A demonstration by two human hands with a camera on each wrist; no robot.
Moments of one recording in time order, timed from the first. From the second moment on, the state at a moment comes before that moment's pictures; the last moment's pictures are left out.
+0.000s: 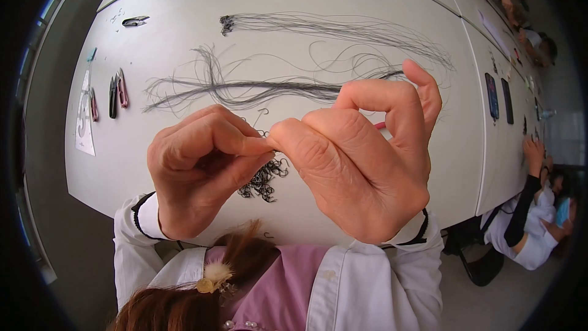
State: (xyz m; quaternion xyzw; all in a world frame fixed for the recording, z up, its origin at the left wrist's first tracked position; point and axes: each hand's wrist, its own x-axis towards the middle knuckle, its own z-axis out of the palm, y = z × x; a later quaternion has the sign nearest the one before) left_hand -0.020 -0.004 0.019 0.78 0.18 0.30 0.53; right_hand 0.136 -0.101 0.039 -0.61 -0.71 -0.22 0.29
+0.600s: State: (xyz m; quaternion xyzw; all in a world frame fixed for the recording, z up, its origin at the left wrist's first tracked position) left_hand -0.021 -0.004 0.020 0.69 0.23 0.26 0.63; right_hand 0.141 -0.090 0.029 -0.63 -0.66 0.01 0.41
